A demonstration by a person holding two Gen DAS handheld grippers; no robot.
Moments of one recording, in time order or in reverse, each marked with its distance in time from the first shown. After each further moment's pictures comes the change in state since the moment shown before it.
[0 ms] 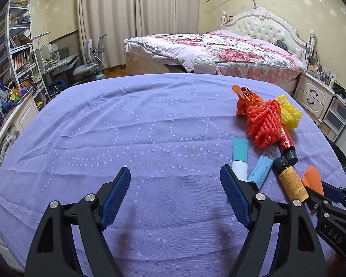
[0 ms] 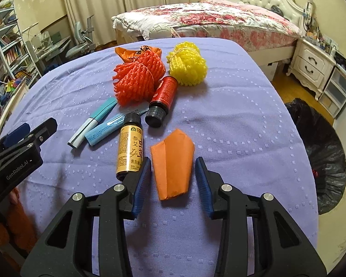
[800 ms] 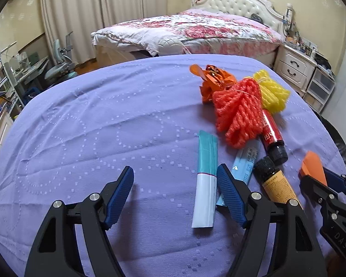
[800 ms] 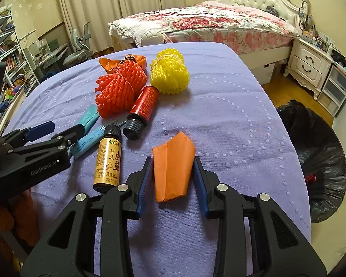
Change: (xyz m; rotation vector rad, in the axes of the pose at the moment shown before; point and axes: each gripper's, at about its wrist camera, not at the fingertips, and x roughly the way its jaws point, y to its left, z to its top) left arm 0.040 -0.041 0.018 0.152 0.118 -0.115; right arm 0.006 -0.028 0.007 0.031 -0.030 0.009
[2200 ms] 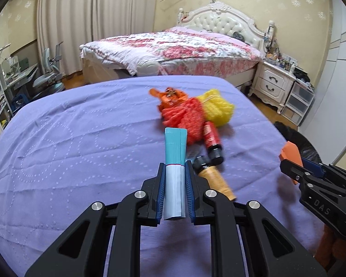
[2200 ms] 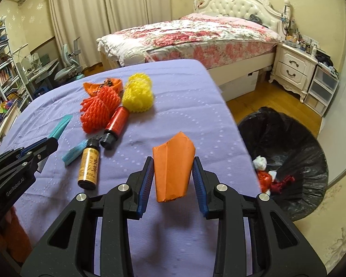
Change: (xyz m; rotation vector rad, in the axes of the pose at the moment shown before) left arm -0.055 -0.037 -0.011 -0.004 -0.120 -0.129; right arm -0.040 -0.040 0.001 0.048 -0.095 -0.068
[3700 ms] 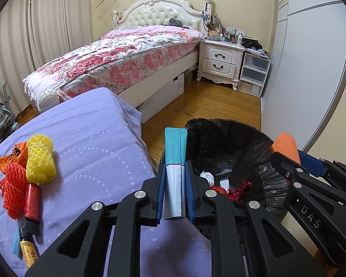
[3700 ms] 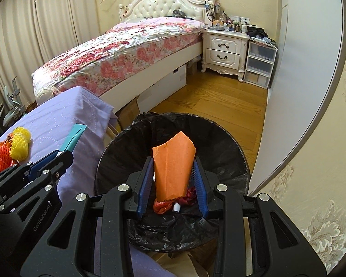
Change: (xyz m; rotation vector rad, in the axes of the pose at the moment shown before) left arm 0.094 -0.220 0.036 0.271 0.028 -0.181; right arm 0.002 -0.188 0.003 0.283 -0.042 -0.295
